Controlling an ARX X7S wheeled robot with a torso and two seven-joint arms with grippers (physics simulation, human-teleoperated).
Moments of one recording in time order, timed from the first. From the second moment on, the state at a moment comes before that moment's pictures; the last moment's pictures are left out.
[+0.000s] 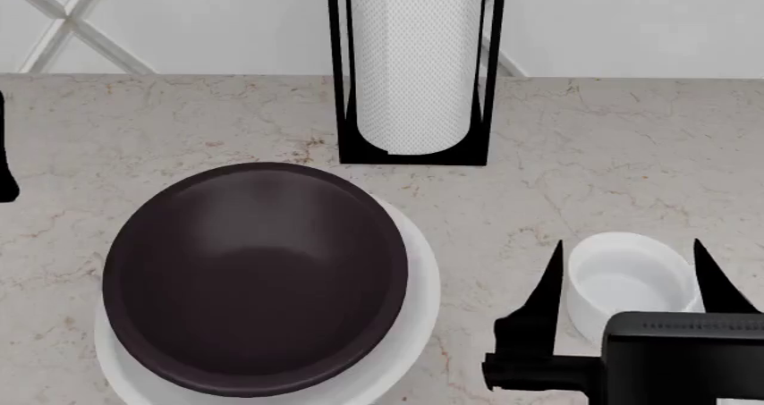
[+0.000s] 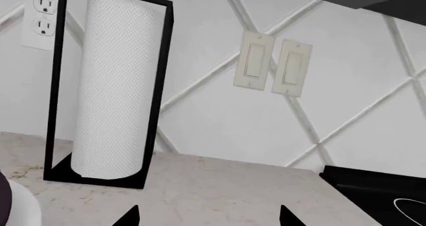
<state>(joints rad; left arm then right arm) -0.81 -0.80 0.18 0.33 -1.25 -0.80 -0.60 0.20 0.49 -0.12 -0.67 0.35 0.65 0.44</state>
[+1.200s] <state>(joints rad) -0.54 -0.83 0.13 0.44 -1.08 -0.59 -0.53 1.31 0.97 -0.40 -0.12 1.98 1.54 1.09</state>
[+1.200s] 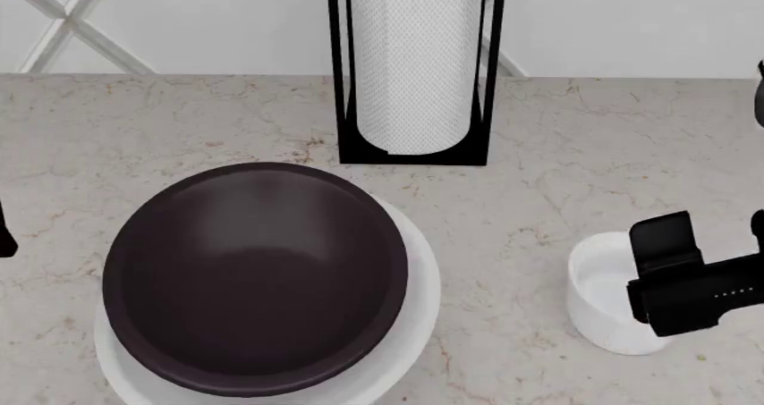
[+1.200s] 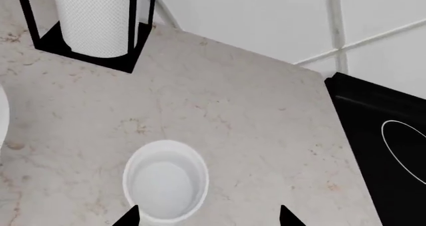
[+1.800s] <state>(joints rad) -0.50 -0.83 0.12 0.41 -1.06 -0.54 -0.49 1.48 0.92 -0.62 0.18 1.75 1.49 0.83</state>
